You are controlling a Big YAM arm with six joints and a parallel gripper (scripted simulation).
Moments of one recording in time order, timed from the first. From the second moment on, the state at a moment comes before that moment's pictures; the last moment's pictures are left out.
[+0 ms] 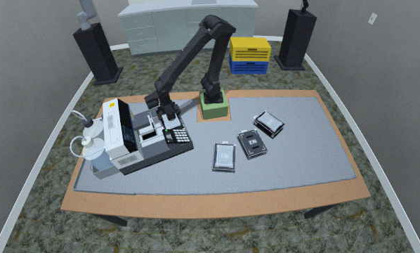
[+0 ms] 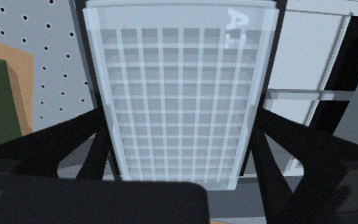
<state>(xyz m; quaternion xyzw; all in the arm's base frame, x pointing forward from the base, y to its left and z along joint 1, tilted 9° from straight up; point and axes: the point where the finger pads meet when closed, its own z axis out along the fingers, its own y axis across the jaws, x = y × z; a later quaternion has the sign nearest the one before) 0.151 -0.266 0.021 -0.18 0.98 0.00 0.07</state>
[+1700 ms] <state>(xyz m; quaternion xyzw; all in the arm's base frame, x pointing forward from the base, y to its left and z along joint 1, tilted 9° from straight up) 0.152 -0.265 0.014 -0.18 0.98 0.00 0.07</state>
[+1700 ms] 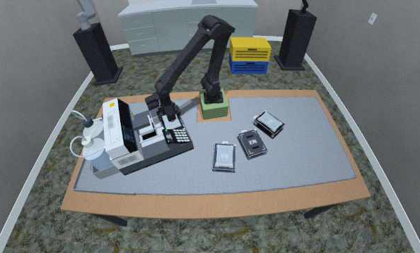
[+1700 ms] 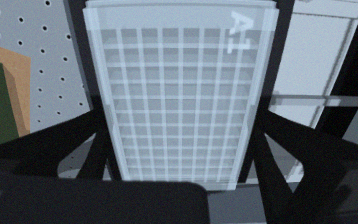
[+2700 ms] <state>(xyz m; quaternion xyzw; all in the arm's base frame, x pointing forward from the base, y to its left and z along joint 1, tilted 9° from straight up) 0.153 -0.265 0.012 -0.18 0.98 0.00 0.08</state>
